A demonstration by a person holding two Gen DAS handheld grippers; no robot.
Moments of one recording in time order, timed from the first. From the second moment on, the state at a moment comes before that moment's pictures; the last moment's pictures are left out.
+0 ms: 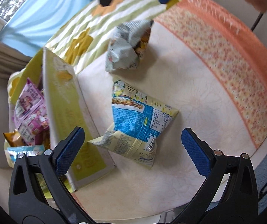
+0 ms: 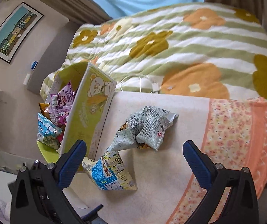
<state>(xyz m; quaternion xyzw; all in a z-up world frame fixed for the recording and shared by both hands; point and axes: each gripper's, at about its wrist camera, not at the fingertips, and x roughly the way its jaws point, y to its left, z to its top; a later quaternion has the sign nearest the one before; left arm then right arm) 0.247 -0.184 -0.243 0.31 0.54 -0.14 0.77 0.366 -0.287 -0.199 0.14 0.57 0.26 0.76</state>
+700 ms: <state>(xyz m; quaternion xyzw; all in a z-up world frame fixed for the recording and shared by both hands) 0.288 -0.189 -0.320 0.27 0.64 -0.13 0.70 0.421 -0.266 -0.294 0.21 0.66 0.28 0.67</state>
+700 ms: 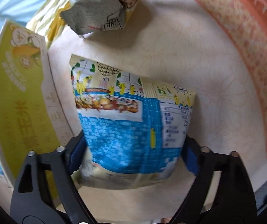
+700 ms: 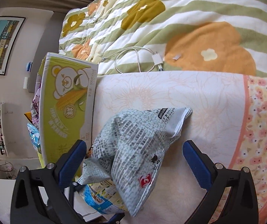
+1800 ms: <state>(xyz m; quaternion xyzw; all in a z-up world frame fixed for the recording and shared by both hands) 0.268 -0.134 -0.201 0.13 0.58 -0.13 0.79 0.390 -0.290 -0.219 0.17 0.58 0.28 0.74</state>
